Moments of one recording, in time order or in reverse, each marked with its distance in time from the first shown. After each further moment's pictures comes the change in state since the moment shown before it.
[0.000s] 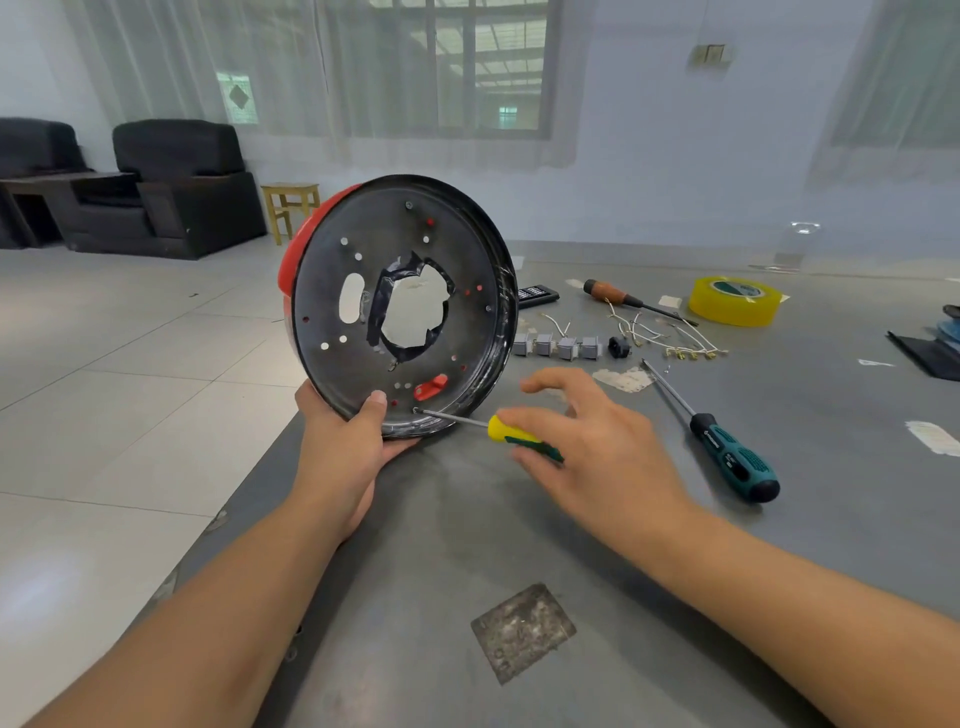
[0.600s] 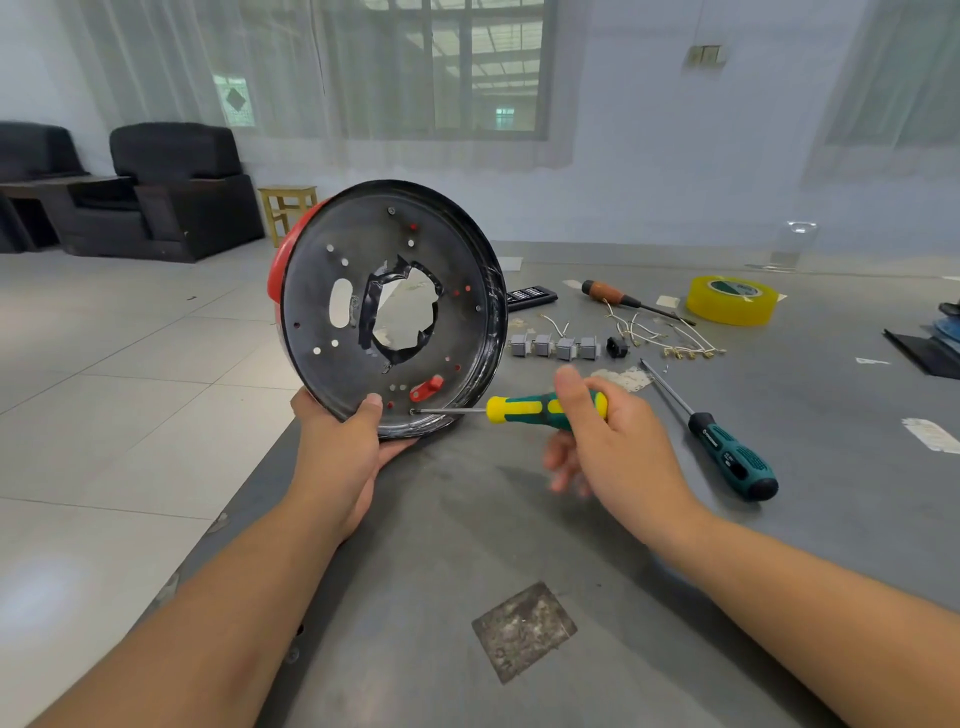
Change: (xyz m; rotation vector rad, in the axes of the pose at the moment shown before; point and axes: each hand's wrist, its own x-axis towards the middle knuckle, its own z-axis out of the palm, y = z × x) left_hand 0.000 0.002 0.001 -0.044 0.031 -0.022; right_hand 0.006 -0.005 -0.006 0.827 -0.035 0.748
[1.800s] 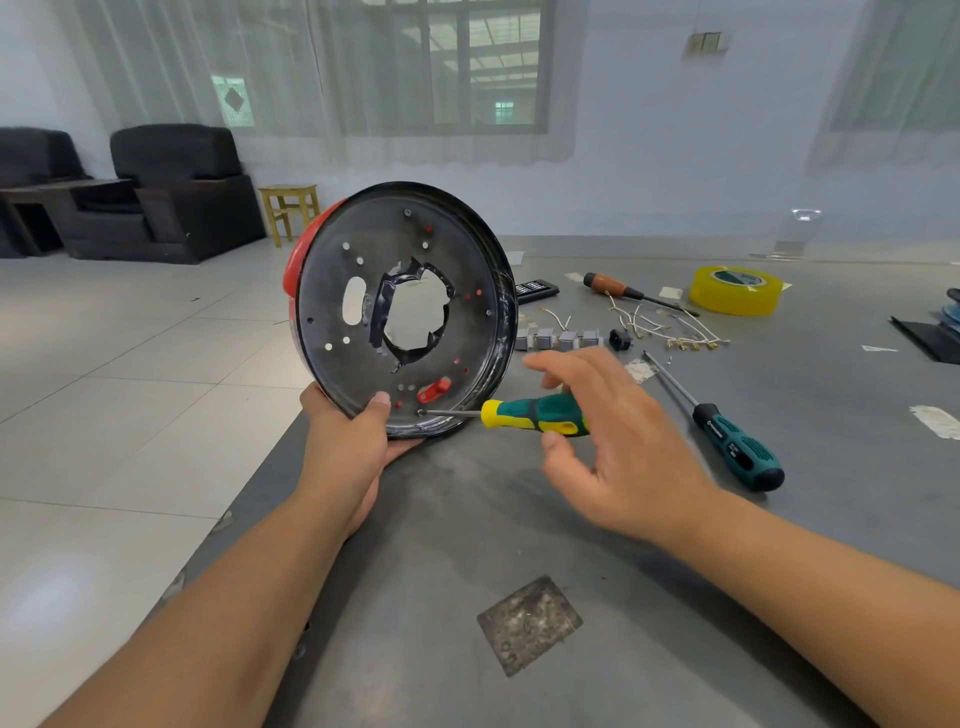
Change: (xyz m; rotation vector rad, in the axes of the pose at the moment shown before) left_hand 0.001 -0.003 0.001 0.078 -0.011 0.006; right_hand -0.005 -0.006 -0.016 -0.622 -0.087 -0.731
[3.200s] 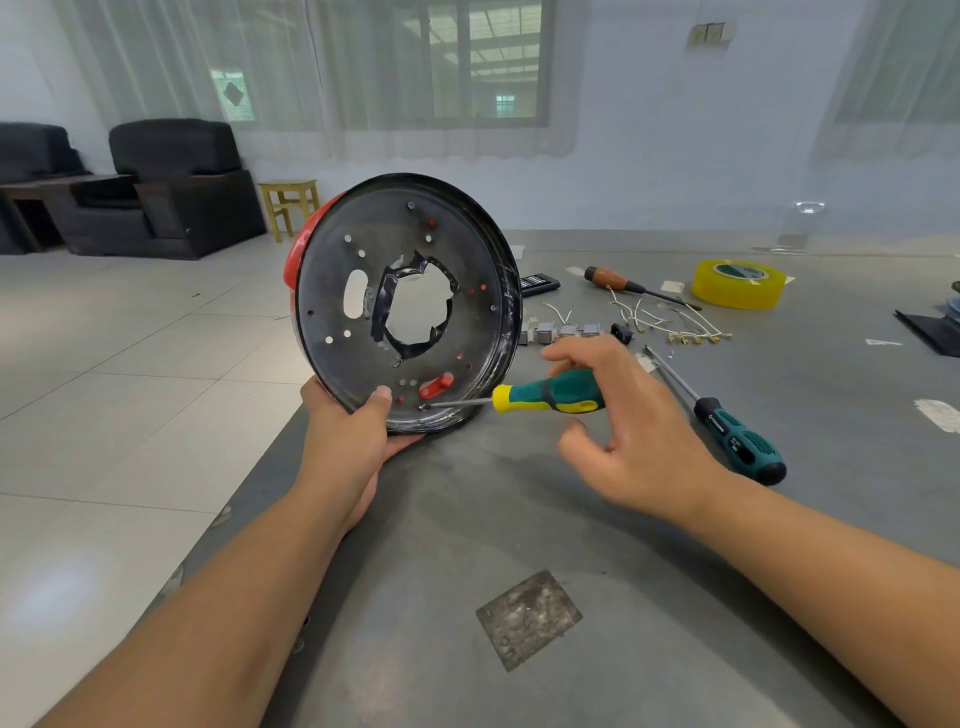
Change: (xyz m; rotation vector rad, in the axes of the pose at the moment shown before) left_hand -0.003 0.002 0.001 0.018 -0.012 0.008; right_hand 0.001 0.026 0.004 0.143 0.017 0.013
